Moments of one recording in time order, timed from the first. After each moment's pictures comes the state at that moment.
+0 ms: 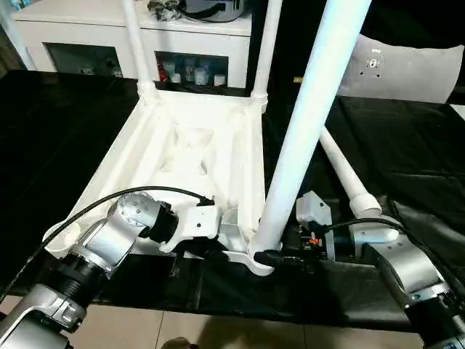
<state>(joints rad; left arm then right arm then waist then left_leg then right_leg) -0.52 0.54 -0.47 0.31 0.01 0.04 -1.34 -0.31 -0.49 0.28 0.14 0.25 0.21 1.19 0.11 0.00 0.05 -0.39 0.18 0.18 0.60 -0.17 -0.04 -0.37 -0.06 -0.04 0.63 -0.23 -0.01</state>
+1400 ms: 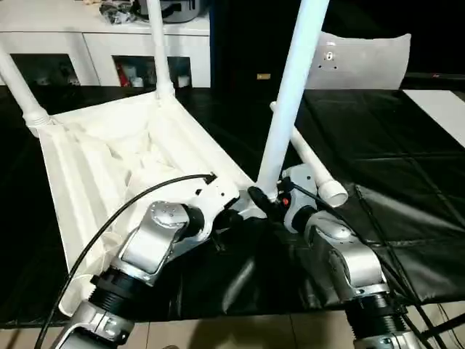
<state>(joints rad) -0.45 0.23 -0.32 0.17 0.08 0.58 -0.77 -0.32 -0.05 0.09 0.19 0.12 0.42 0.38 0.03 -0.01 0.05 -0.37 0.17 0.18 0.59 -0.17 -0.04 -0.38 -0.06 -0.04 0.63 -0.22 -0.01</state>
